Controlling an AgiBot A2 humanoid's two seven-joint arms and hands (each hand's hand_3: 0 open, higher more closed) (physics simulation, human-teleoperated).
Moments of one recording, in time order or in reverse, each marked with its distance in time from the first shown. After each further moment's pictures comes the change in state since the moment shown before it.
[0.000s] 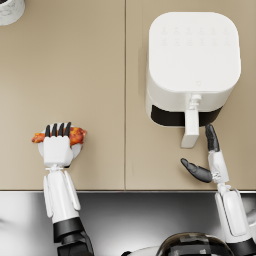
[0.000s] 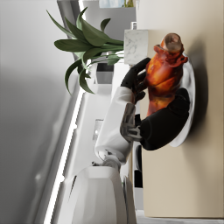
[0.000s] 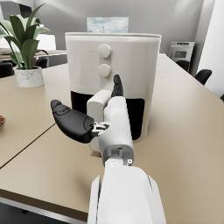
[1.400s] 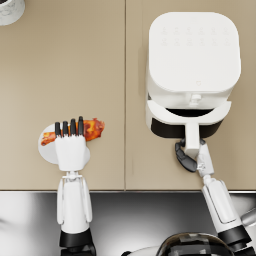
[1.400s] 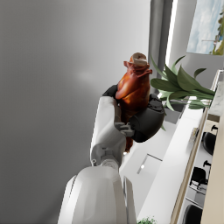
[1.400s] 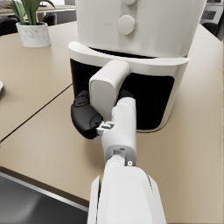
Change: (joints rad) left arm -0.057 0.036 0.057 -0.593 -0.002 0.273 0.253; right arm 0.130 -0.041 0.146 -0.333 0.005 -0.146 -0.006
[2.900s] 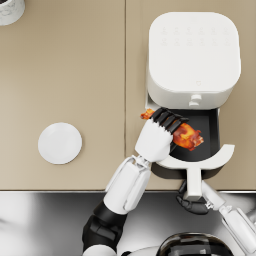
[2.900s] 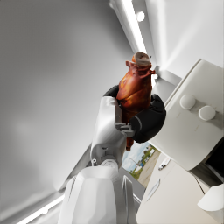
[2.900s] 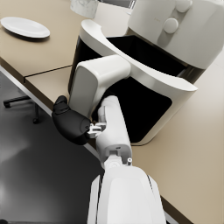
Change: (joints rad) left arm 0.349 0.287 0.536 0.128 -0.461 -0.019 0.002; right arm -0.248 0.471 0.198 0.444 -0.001 0.260 0.015
